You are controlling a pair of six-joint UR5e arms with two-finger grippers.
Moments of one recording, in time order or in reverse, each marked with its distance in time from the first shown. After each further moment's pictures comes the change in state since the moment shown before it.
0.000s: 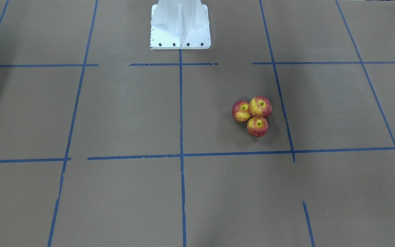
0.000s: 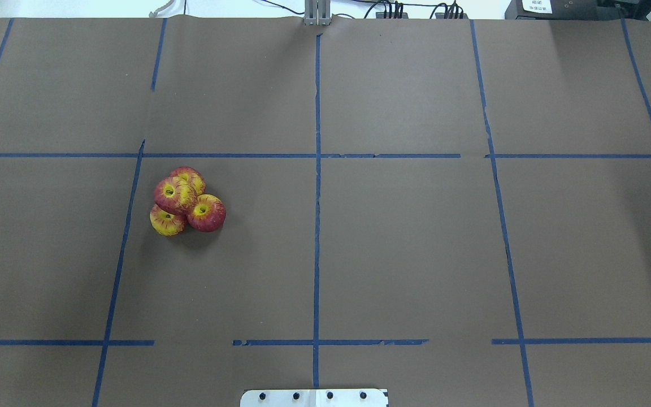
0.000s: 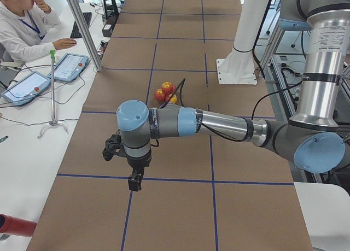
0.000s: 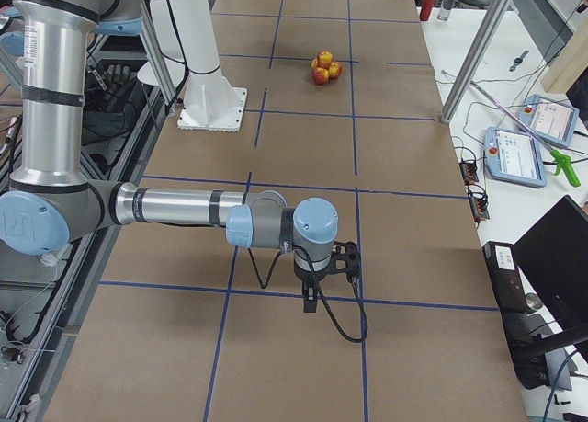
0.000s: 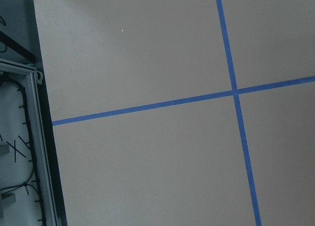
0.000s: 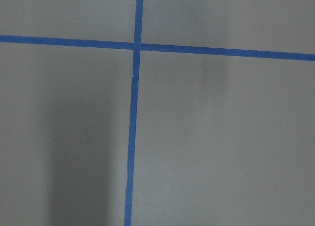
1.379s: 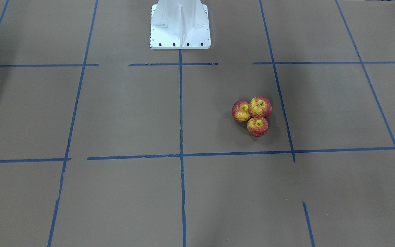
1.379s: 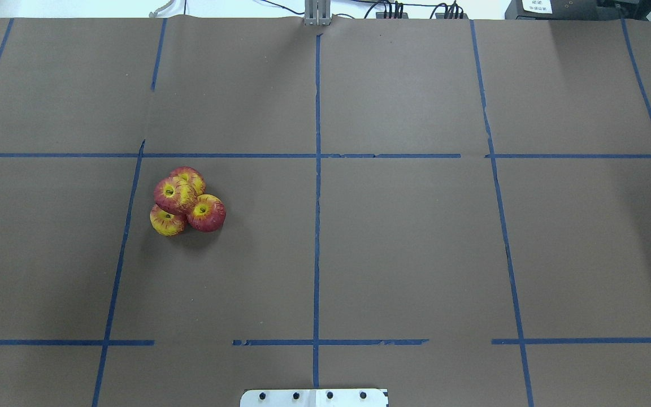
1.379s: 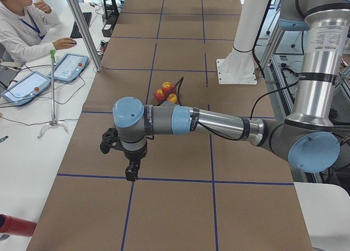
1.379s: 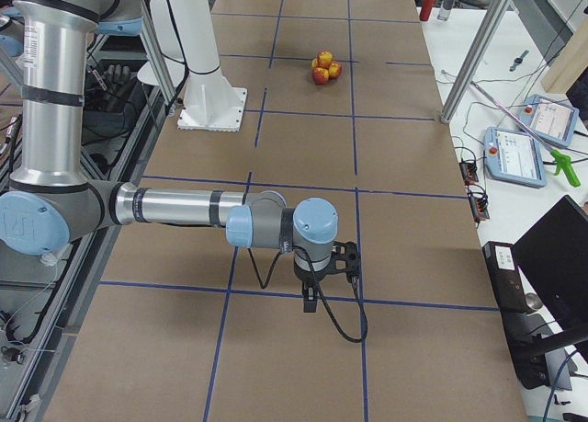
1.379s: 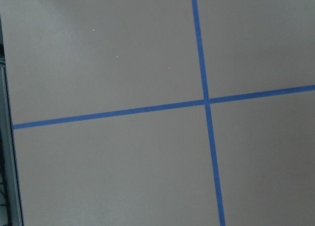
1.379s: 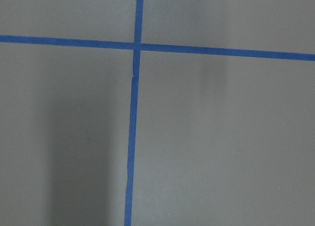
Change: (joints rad) left arm 0.029 -0.028 0.008 -0.038 -0.080 -0.067; right arm 0.000 0.000 0.000 0.000 0.000 0.000
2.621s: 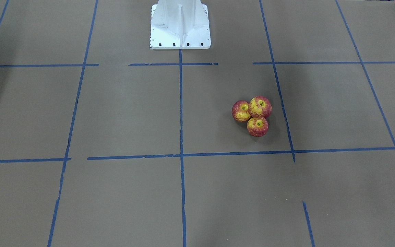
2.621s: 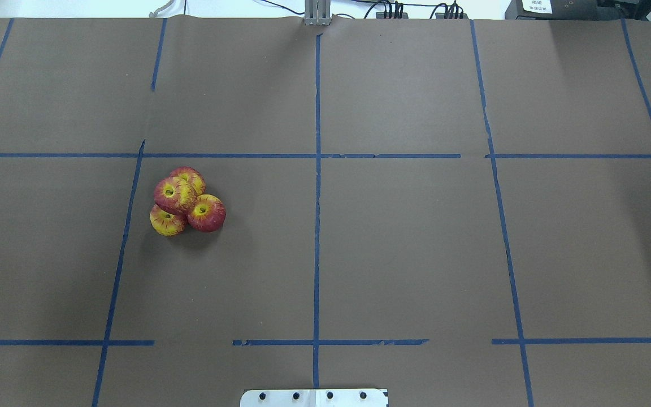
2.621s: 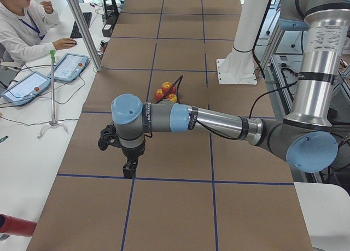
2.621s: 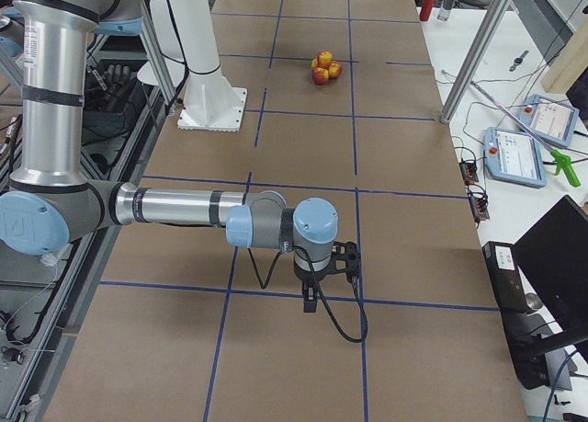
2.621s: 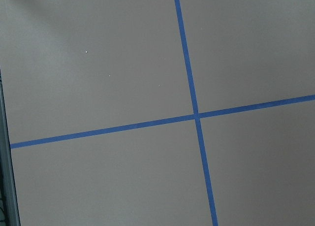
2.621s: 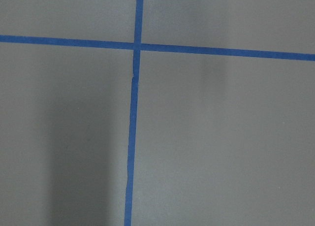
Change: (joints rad) left arm 0.002 -0.007 0.004 -0.002 -0.002 0.000; right arm 0.000 0.000 0.000 0.000 0.000 0.000
